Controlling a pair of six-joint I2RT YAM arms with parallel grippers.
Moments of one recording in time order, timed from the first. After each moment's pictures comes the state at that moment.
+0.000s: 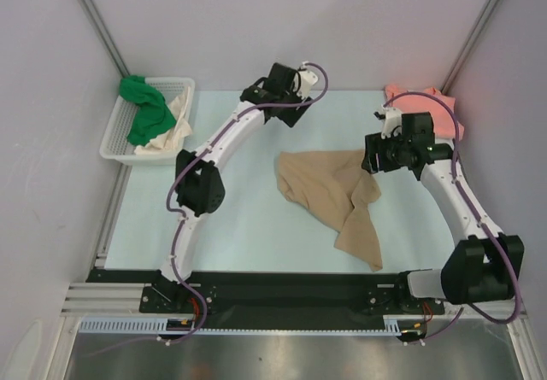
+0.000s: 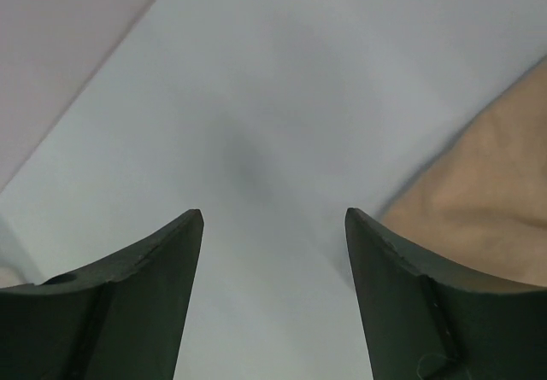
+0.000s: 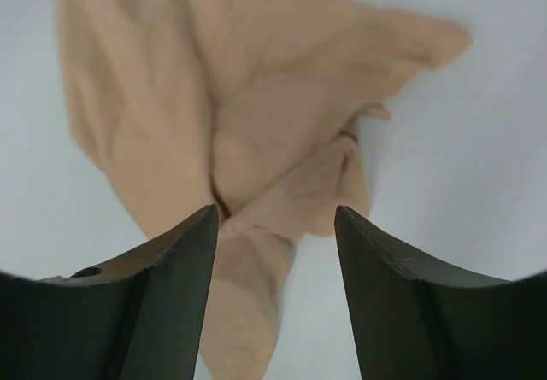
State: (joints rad) left arm -0.56 2.27 2.31 -0.73 -0.07 0.32; right arm 0.12 1.31 1.16 -0.63 -0.30 -0.12
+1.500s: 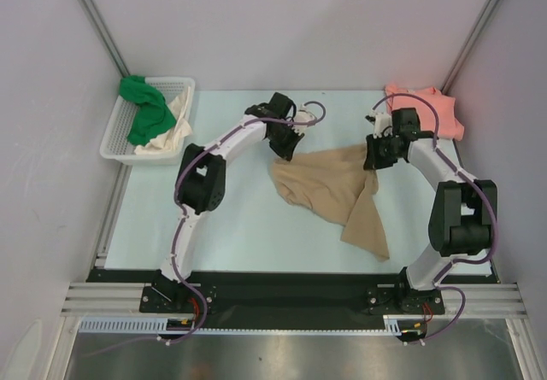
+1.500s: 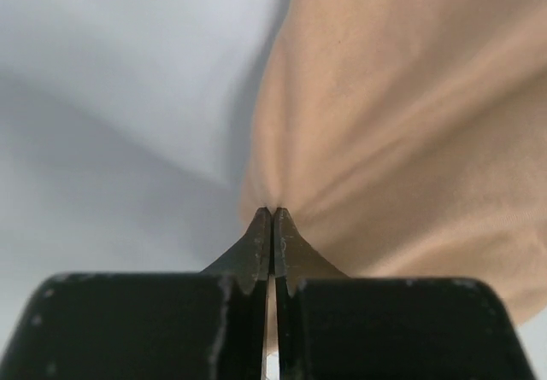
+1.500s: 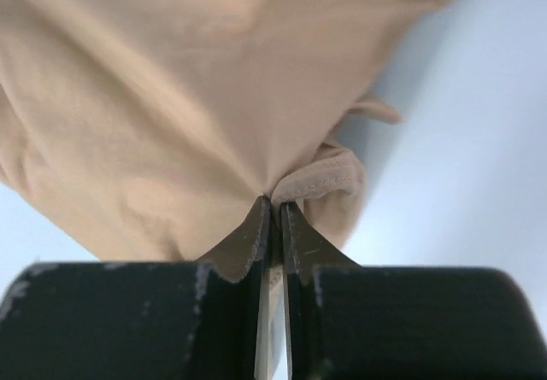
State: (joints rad) left arm -0.54 2.40 2.11 -0.82 0.34 0.30; right arm 0.05 1.66 1.19 -0.55 -0.37 -0.18
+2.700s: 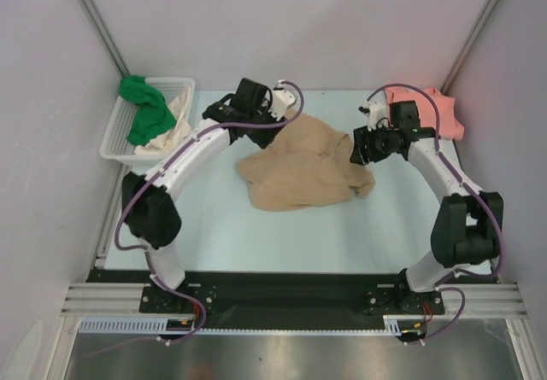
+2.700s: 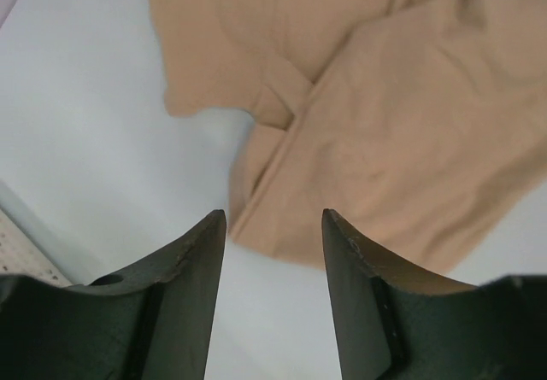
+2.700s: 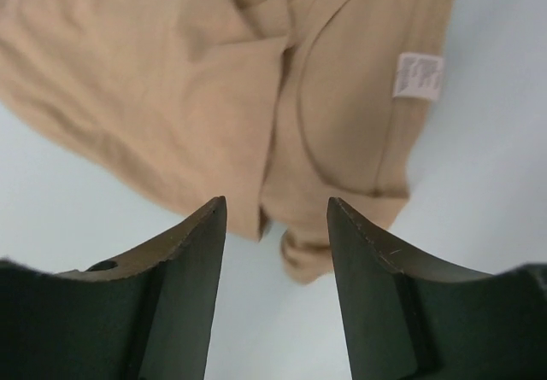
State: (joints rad) left arm -0.55 1.78 1.70 -0.72 0.05 0.34; right arm 0.10 1.56 1.24 -0.58 -0.47 -0.22
